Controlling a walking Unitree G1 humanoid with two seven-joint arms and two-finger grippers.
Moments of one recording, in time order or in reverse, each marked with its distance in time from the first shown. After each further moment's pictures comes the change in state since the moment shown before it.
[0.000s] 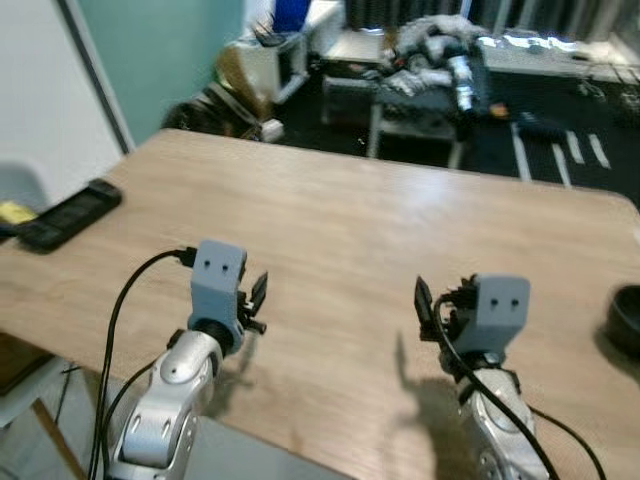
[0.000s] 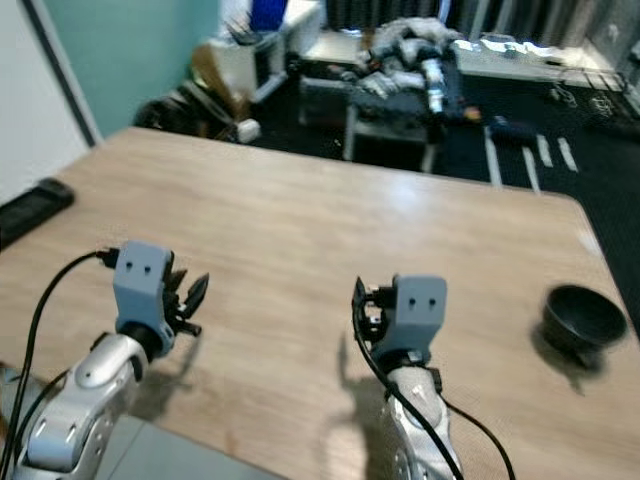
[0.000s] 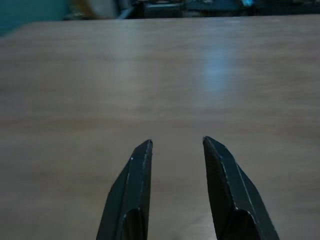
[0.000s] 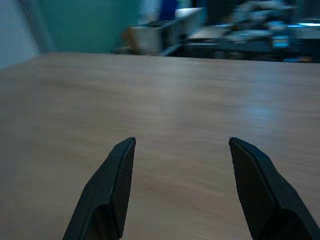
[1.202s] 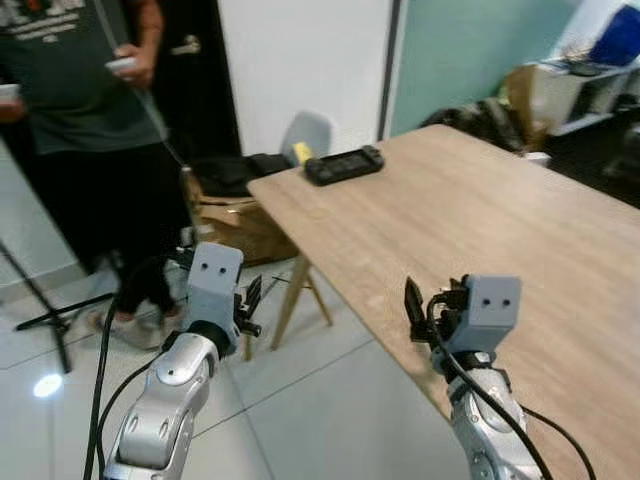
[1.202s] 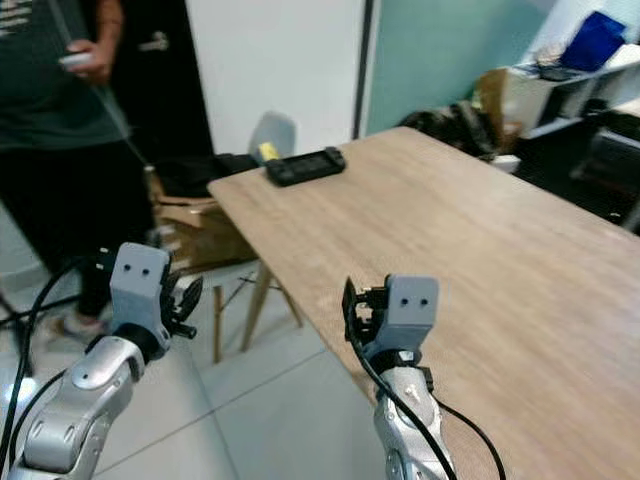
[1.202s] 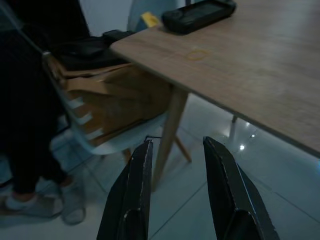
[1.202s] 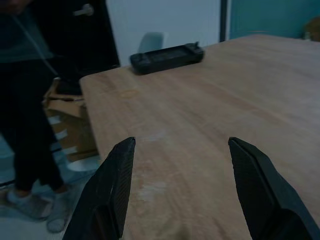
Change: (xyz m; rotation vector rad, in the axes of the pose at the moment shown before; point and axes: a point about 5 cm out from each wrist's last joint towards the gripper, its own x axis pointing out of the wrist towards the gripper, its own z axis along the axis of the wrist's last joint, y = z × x) left arm 0.000 -0.001 -0.003 0.004 0.012 -0.001; right arm 0.001 0.001 0.000 0.000 0.004 0.015
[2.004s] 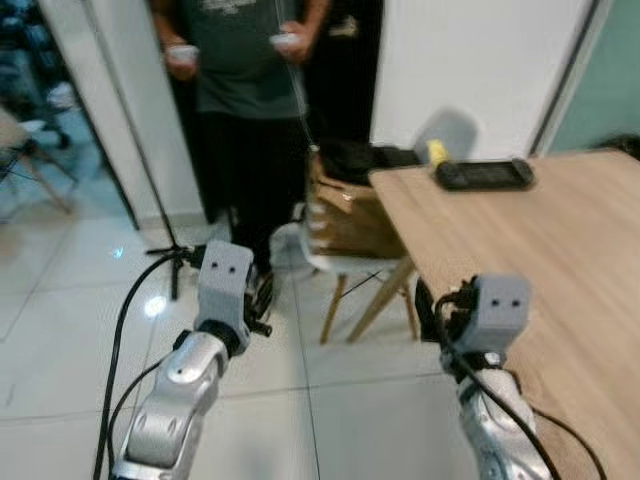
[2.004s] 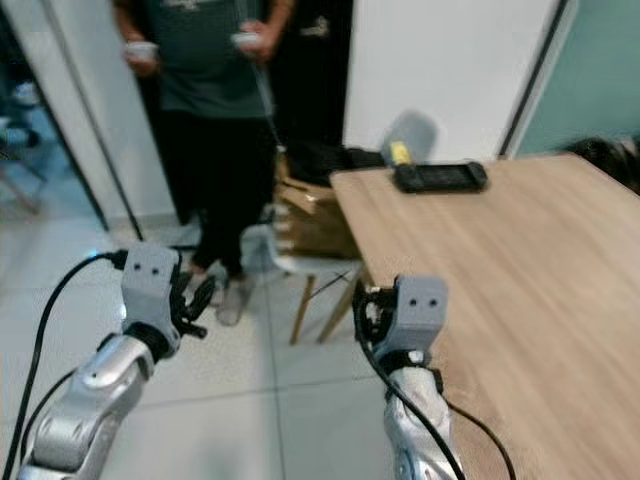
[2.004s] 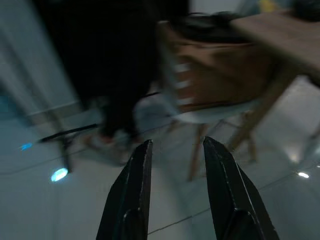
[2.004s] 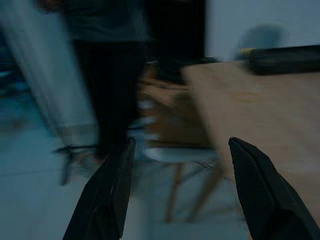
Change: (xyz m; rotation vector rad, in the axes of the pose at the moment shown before) left arm 0.000 0.001 0.001 0.002 -0.006 0.002; right arm 0.001 0.002 0.002 0.001 -0.006 0.012
